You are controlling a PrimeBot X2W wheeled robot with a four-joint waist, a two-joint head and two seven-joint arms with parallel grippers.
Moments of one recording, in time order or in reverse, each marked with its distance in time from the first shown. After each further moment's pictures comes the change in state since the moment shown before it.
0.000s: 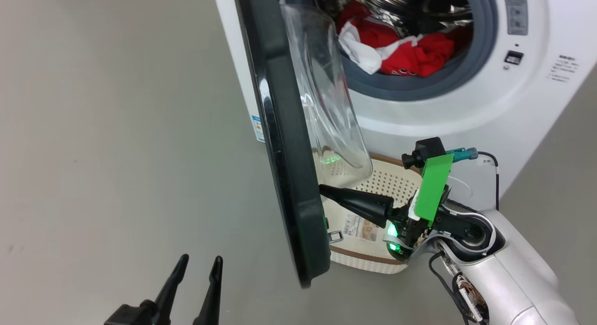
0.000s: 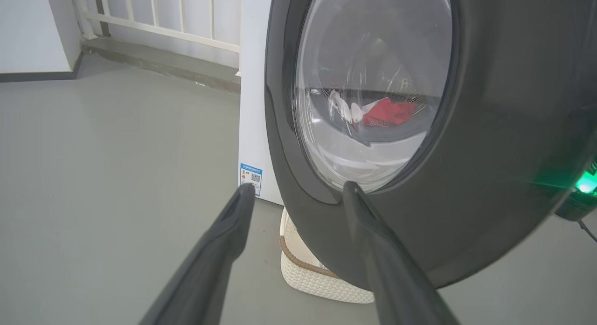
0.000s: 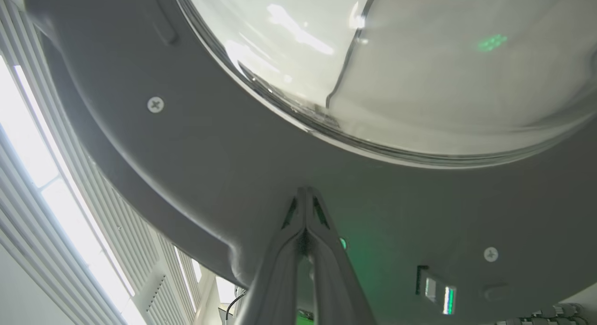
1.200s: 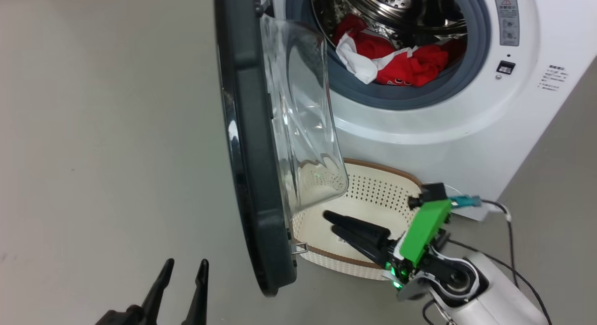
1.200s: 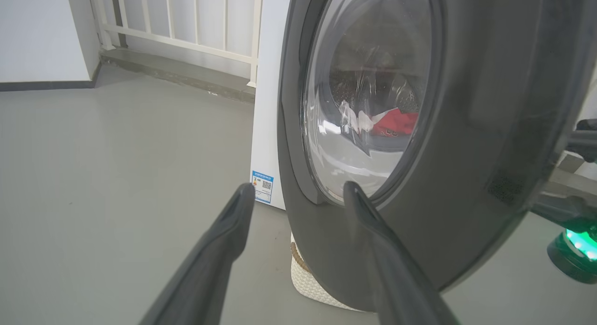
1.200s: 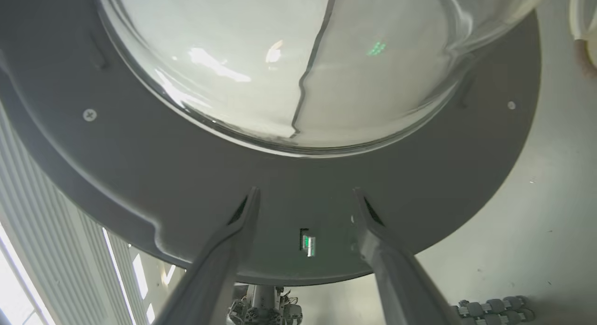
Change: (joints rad) left arm 0.024 0.000 0.045 -0.010 0.015 0.000 0.000; right arm 0.110 0.017 0.060 0.014 -0.119 0.000 -0.212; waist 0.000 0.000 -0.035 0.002
